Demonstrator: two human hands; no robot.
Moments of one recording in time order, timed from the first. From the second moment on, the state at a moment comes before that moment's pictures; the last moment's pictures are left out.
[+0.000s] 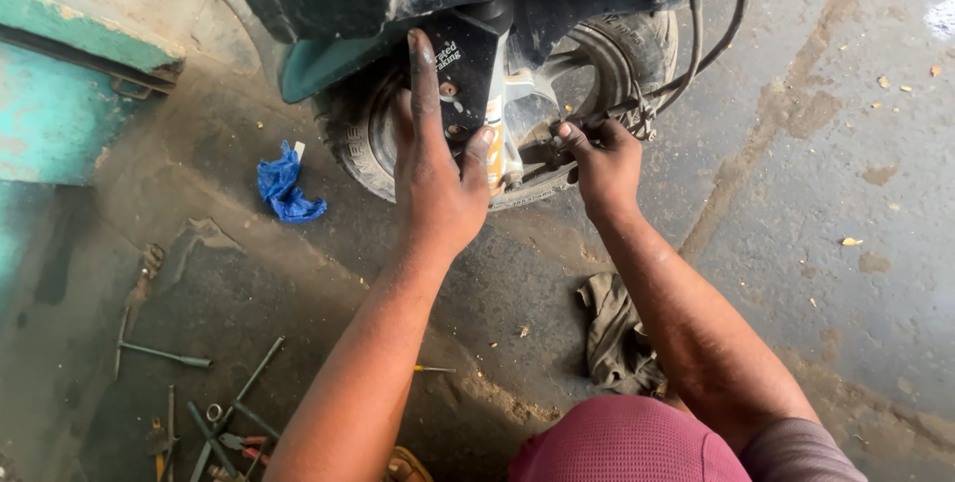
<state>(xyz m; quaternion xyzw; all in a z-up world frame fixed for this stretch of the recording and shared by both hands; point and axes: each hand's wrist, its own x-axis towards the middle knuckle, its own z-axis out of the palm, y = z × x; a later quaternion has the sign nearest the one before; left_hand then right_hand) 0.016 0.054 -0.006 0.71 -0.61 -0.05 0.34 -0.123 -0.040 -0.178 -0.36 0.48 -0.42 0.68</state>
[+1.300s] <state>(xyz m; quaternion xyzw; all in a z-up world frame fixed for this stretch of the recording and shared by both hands) 0.049 0.052 -0.161 0.70 -0.61 -0.03 0.38 -0.135 -0.110 -0.128 -0.98 0.18 0.03 0.01</state>
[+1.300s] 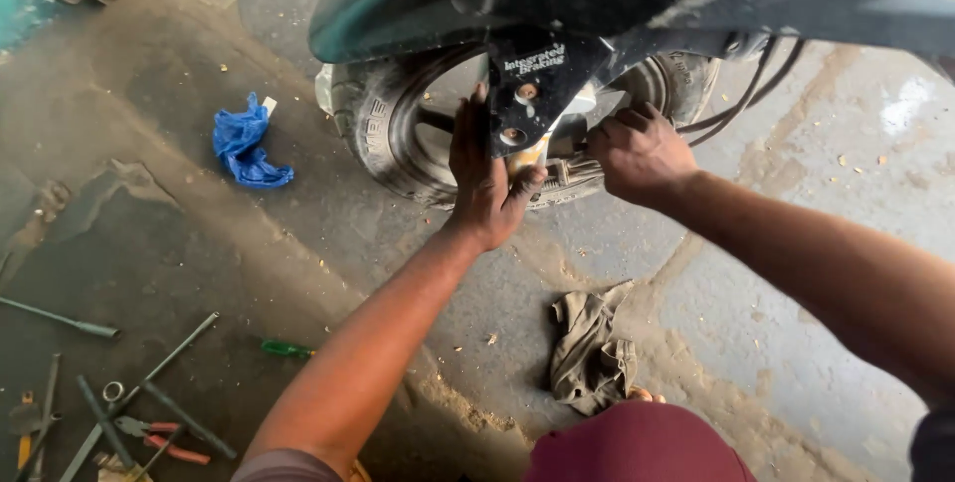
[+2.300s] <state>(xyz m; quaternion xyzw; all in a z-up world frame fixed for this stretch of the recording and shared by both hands) -0.148 0.257 -0.288 0.56 -0.77 -0.27 0.15 -0.235 -0.070 -0.187 -0.61 0.52 -0.31 0.51</state>
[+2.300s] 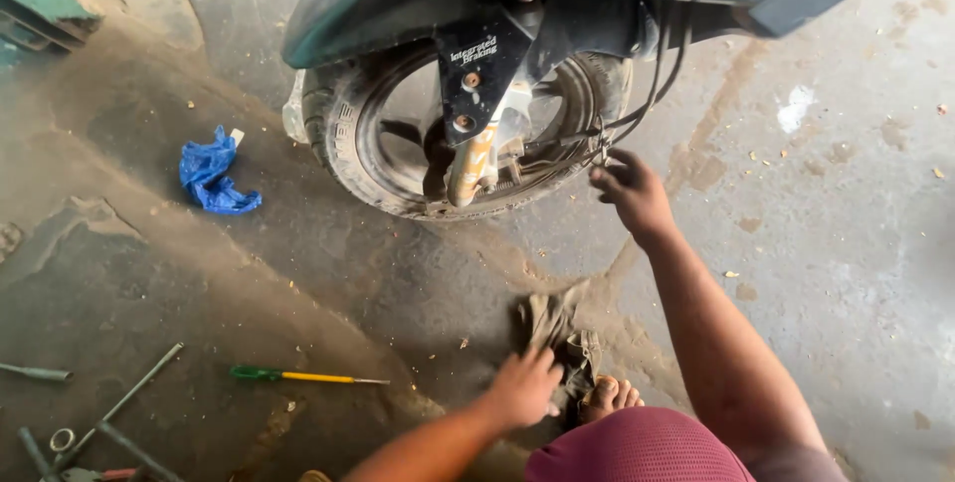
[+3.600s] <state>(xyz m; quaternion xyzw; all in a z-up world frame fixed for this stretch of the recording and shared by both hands) -0.095 -0.169 -0.175 0.67 -0.44 -0.31 0.51 -0.244 -0.162 -0.083 -0.48 0.47 -0.48 0.57</state>
